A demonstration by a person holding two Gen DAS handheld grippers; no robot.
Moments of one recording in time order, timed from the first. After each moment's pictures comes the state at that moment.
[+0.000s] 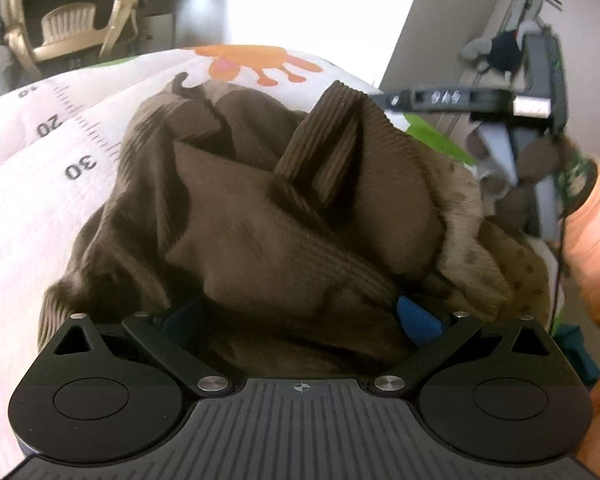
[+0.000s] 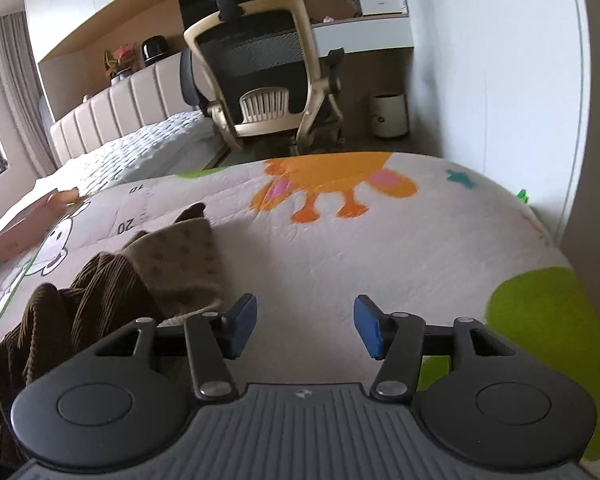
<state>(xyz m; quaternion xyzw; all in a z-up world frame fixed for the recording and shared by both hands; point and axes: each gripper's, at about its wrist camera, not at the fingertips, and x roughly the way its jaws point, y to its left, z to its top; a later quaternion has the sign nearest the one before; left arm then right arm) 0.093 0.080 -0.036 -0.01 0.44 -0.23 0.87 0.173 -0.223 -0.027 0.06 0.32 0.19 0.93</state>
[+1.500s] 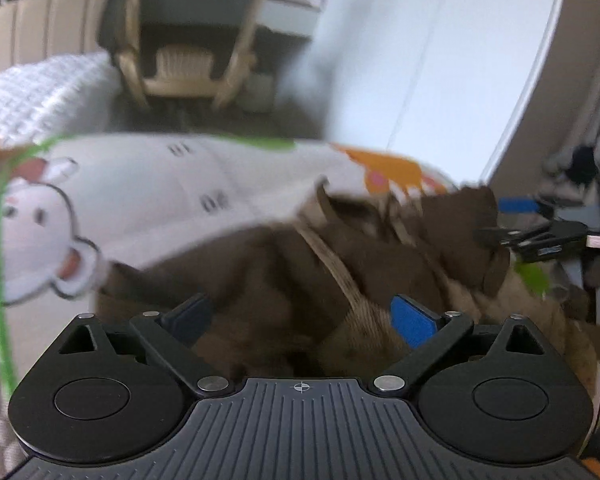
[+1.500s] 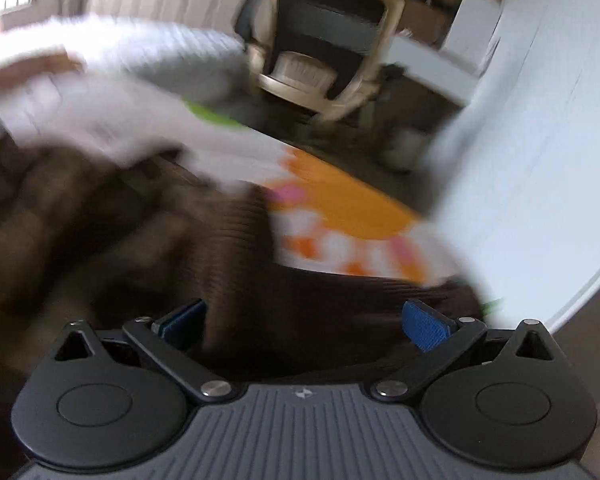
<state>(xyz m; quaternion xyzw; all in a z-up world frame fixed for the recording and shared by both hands) 0.141 0.186 0.001 -0.06 0.37 -0.11 0.92 0.233 -0.152 -0.025 -0.24 0.31 0.15 0.91</state>
